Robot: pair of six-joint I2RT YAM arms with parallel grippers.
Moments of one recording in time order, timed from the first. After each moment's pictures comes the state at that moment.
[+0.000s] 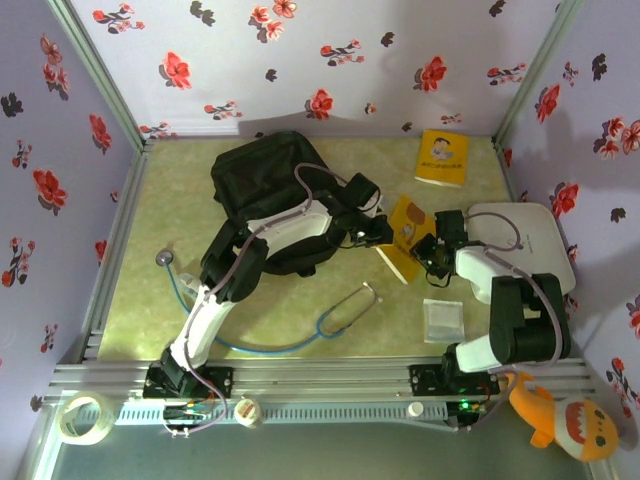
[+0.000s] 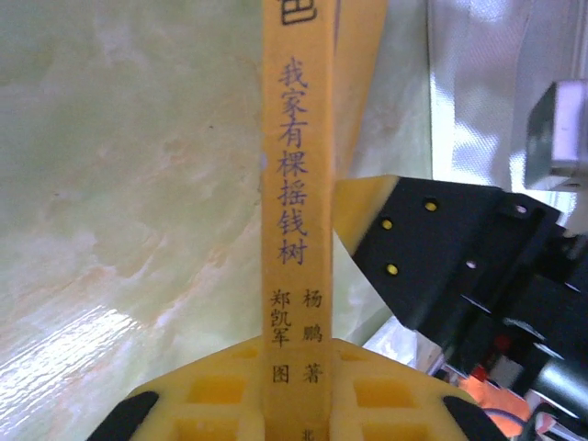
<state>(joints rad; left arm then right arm) -0.87 2.27 1.86 -0.51 0.52 -0.79 0.09 1.42 0.65 -0.28 -0.14 0.85</state>
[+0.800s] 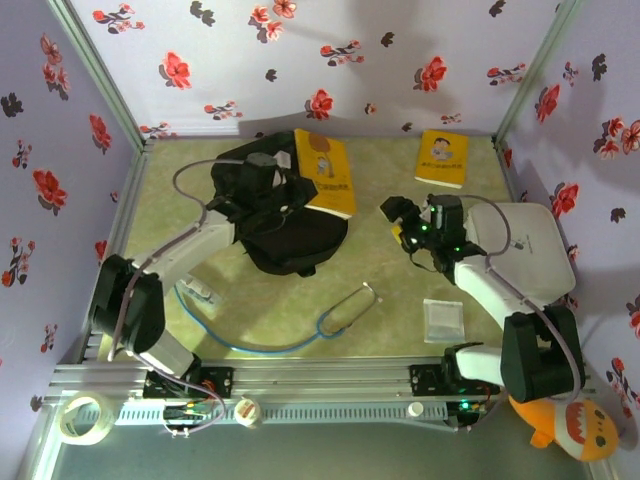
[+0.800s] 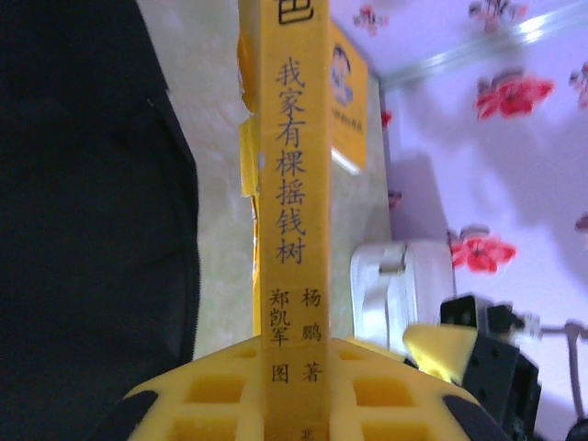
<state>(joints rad) -0.58 1.56 1.18 -0.09 0.29 -0.98 0.24 1.26 0.66 0.08 -0.43 1.14</state>
